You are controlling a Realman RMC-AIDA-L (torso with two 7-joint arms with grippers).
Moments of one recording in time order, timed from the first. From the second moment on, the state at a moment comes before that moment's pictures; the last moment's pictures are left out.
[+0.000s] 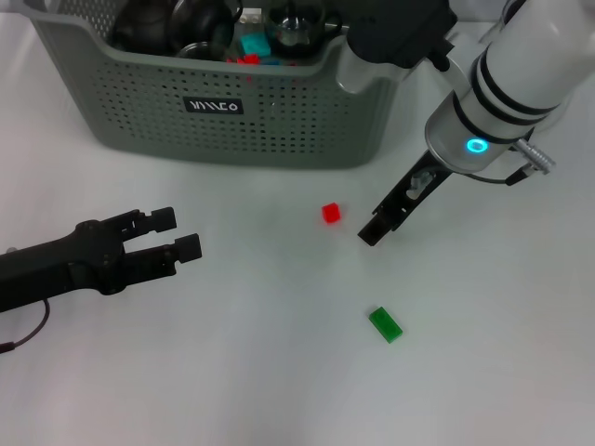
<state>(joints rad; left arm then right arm) -0.33 -2.12 0.24 0.64 2.22 1.83 -1.44 0.97 2.11 -1.64 -0.89 -2.51 -1.33 2.71</state>
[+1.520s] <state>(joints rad) -0.33 -2.12 0.24 0.64 2.22 1.83 -1.44 1.01 2.11 -1.79 -0.74 -2.46 -1.16 2.72</state>
